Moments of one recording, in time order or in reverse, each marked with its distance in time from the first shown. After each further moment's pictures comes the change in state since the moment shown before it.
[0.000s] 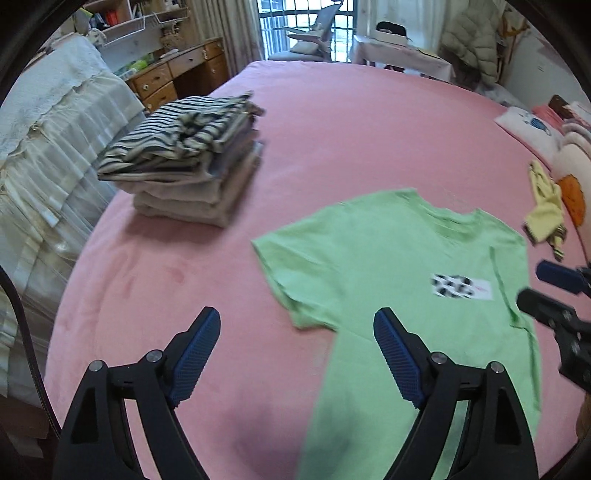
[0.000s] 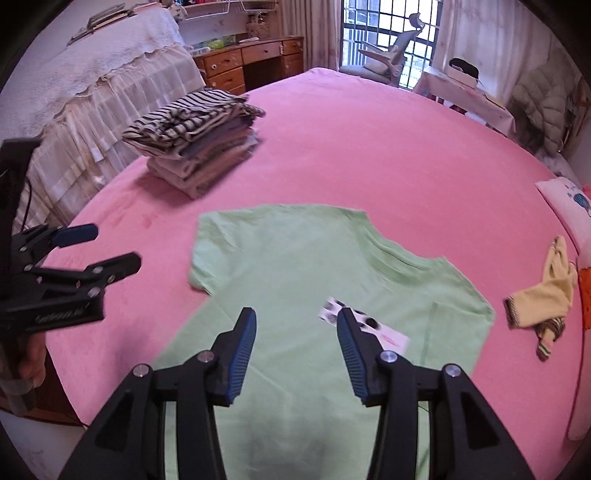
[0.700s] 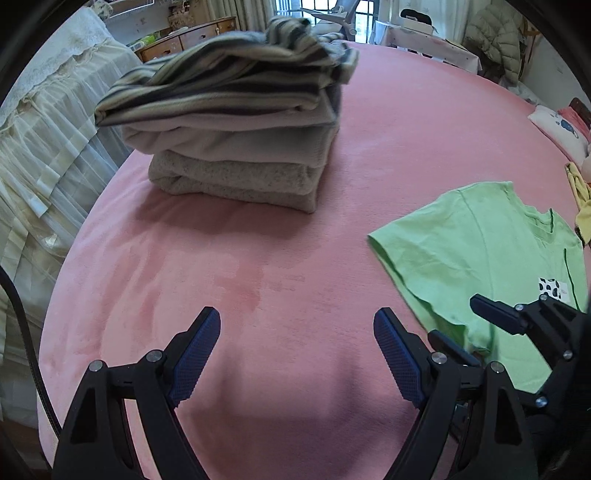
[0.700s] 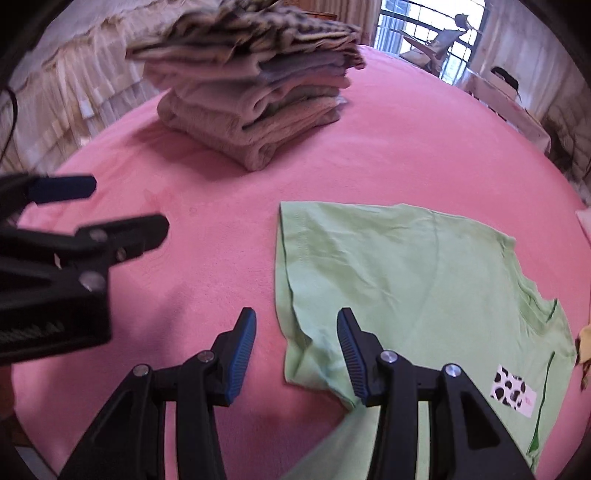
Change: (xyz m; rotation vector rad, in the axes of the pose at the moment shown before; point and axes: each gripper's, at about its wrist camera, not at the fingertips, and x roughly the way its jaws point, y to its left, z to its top) left arm 0.135 0.138 0.000 -0.016 0.044 -0.007; right arm 0.206 0.177 0.042 -0.098 0.069 -0.075
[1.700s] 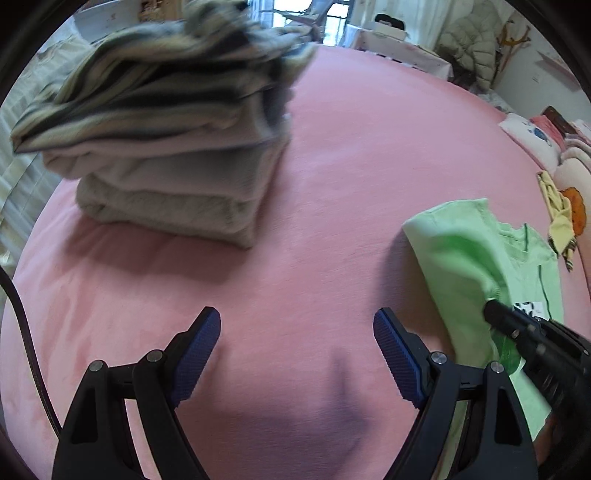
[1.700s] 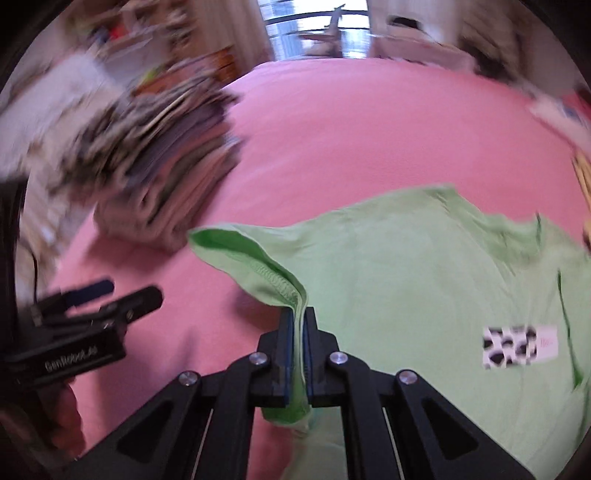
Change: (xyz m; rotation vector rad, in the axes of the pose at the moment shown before) left arm 0.036 -0.035 0.039 0.032 -0.017 -0.182; right arm -0.016 -0.114 -0.014 0.523 -0.111 0.046
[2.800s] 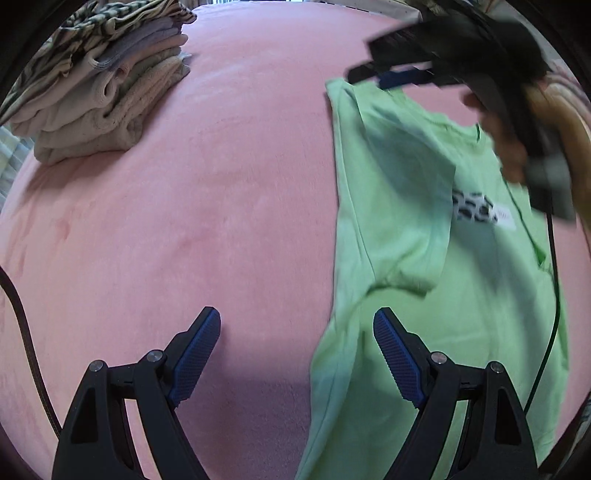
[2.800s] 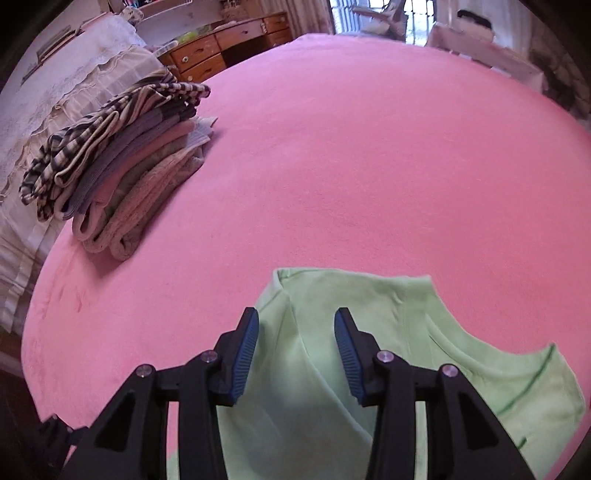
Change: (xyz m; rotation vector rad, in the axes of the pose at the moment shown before) left arm -0.002 -0.146 -0.109 0.066 0.167 0.010; right arm 0.063 -0.086 0.116 -0.297 0.175 0.164
